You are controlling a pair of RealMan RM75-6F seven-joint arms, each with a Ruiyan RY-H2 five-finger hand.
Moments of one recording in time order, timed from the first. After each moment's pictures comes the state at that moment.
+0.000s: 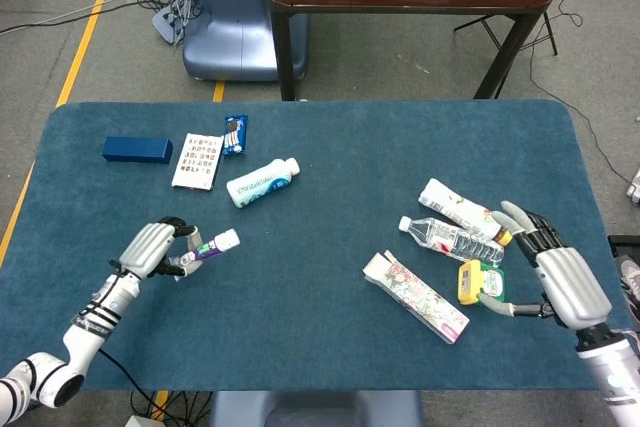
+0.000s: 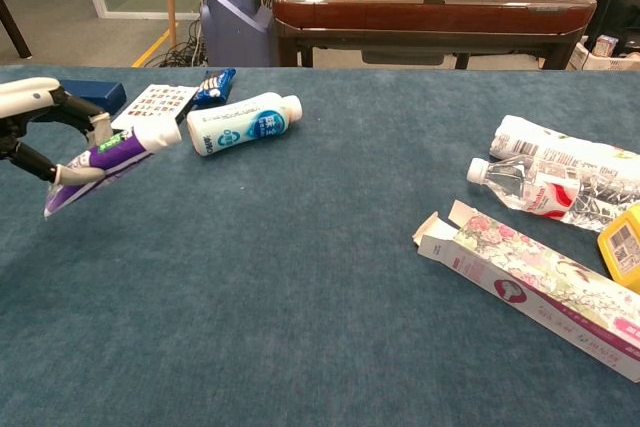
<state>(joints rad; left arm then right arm) -0.59 -1.38 -0.06 -1.32 1.50 1.07 -0.48 0.20 -0.80 0.09 -2.01 -1.62 1.31 0.24</state>
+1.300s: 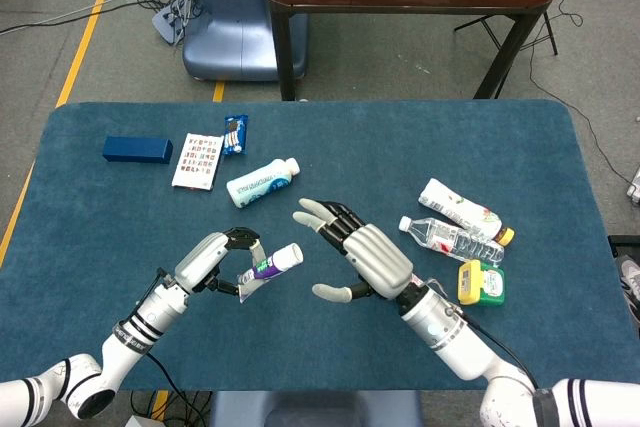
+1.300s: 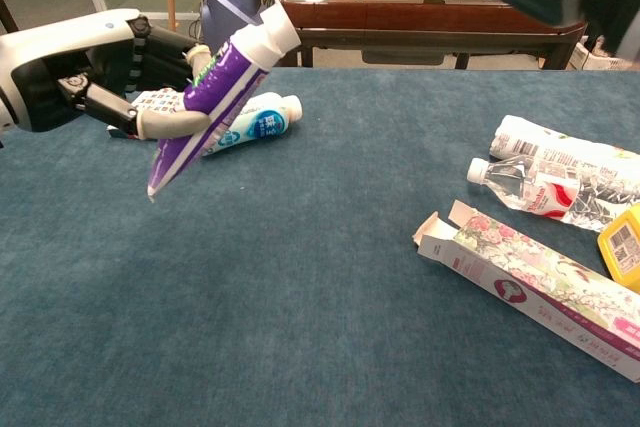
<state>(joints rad) -0.66 -1.38 -0.10 -1.62 1.58 1.13 -0.65 0.66 -1.35 0.26 -1.99 -1.43 1.06 0.02</state>
